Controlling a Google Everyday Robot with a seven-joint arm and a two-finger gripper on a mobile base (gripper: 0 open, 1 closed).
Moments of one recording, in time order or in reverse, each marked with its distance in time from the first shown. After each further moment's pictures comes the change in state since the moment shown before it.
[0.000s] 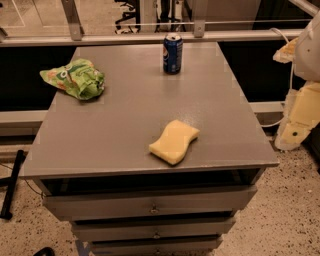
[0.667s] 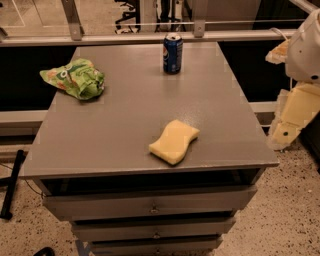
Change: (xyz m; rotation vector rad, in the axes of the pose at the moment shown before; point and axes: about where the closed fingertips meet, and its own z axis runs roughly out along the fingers) arm -0.011 0.001 0.006 -0.006 -0.034 -0.005
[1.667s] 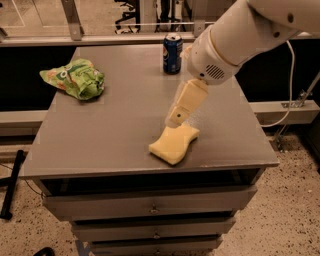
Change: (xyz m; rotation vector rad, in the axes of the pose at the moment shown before) arm -0.164 -0.029 0.083 -0.029 -0.381 -0.030
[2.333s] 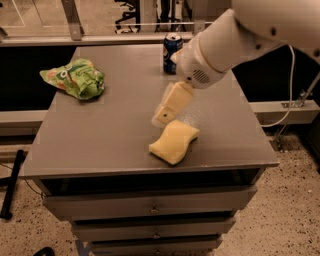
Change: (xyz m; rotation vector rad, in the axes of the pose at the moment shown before) arm -0.015 -0.005 0.027 -0.002 -0.070 0.022
